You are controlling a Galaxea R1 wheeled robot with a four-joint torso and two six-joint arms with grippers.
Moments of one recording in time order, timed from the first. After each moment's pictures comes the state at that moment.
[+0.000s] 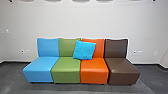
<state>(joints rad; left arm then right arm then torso) 1.06 2.60 -2.15 -0.30 0.33 -0.04 -1.24 2.00 -1.38 0.19 -0.23 -0.07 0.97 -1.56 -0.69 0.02</state>
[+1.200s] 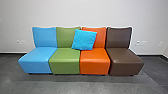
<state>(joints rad) 0.94 2.69 -2.27 -0.36 0.42 -0.05 -1.08 1.89 -1.27 0.25 -0.30 -0.07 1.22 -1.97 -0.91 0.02</state>
